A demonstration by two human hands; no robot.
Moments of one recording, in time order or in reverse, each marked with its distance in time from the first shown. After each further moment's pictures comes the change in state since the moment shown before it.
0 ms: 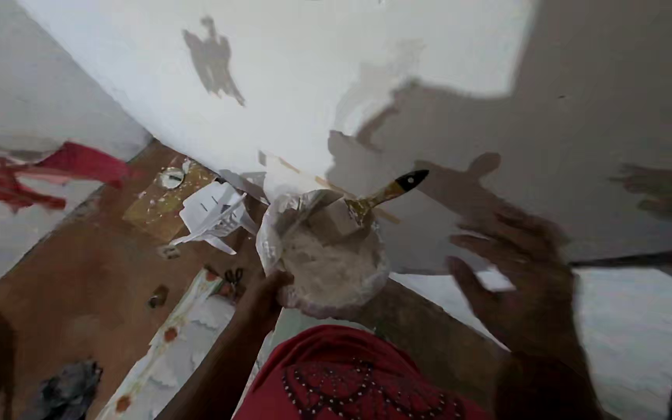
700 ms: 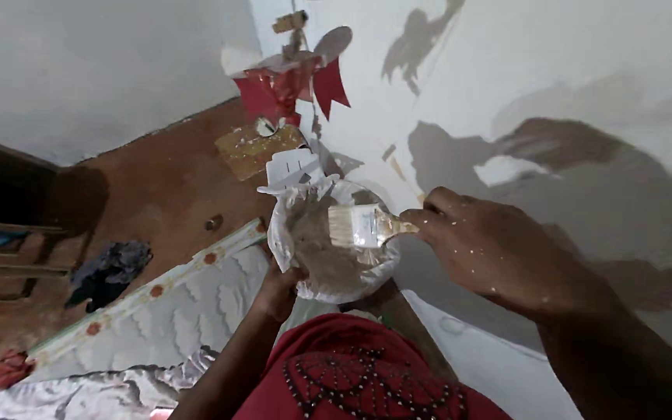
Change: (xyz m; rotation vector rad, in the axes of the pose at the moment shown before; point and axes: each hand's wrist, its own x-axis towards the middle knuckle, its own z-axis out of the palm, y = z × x) left_hand -0.018 0.008 -0.130 -0.305 0.319 0.196; right_hand 0.170 -0.140 0.124 -0.096 -0.767 -0.639
